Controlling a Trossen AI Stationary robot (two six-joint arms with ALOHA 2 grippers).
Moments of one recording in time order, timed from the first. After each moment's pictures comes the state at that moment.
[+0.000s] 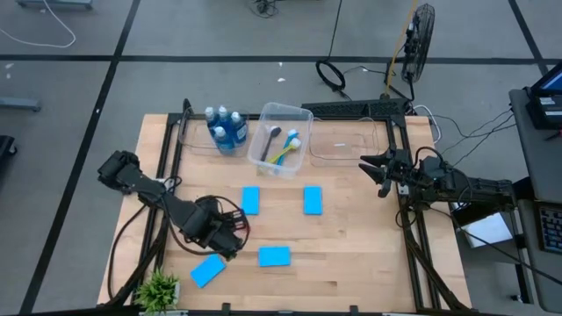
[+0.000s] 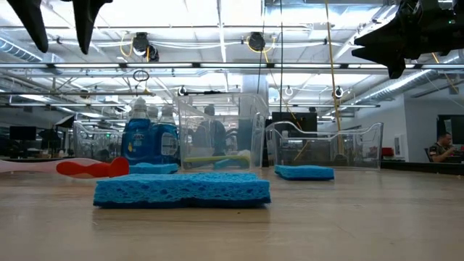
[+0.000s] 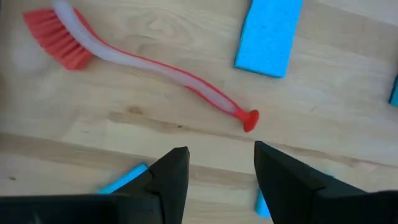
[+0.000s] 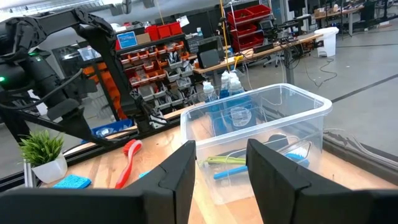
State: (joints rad) left arm -0.54 1.66 1.46 -1.41 -0.22 -2.38; right arm -0.08 0.13 0.25 -0.11 0.24 0.28
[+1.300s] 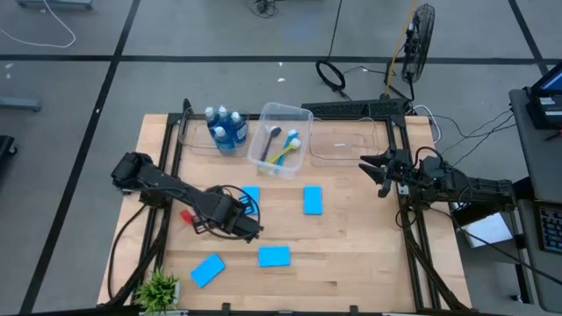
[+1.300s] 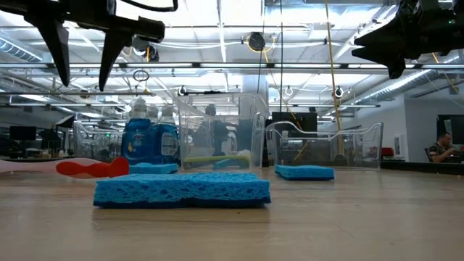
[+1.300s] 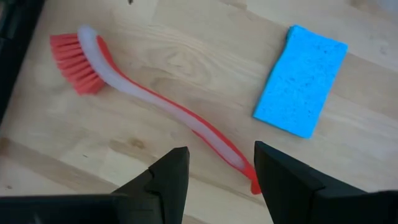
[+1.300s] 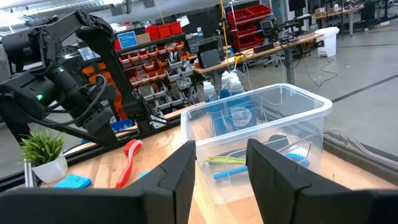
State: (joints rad) left arm -0.38 1.76 1.46 -1.49 -0.16 -2.38; right arm -0.08 0.13 0.25 -0.11 0.23 0.28
